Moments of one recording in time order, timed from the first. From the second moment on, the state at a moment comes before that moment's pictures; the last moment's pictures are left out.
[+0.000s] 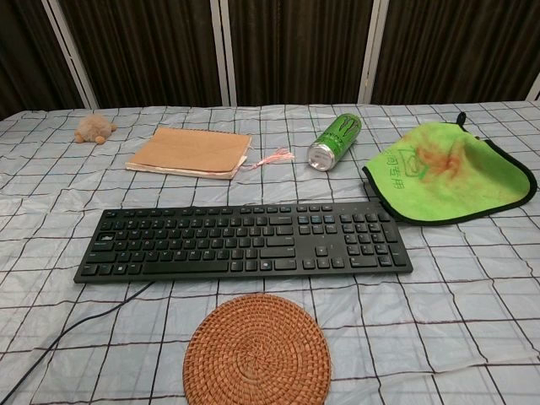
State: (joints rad) left arm -0.03 -1.16 -0.02 -1.69 1.55 1.56 0.29; right arm 0.08 -1.15 0.02 -1.63 -1.59 1.49 -0.03
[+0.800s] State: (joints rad) left arm -0.05 -1.15 -0.01 -1.73 1.53 1.51 0.32; right arm 0.08 -1.14 0.02 -1.65 -1.57 1.47 -0.04
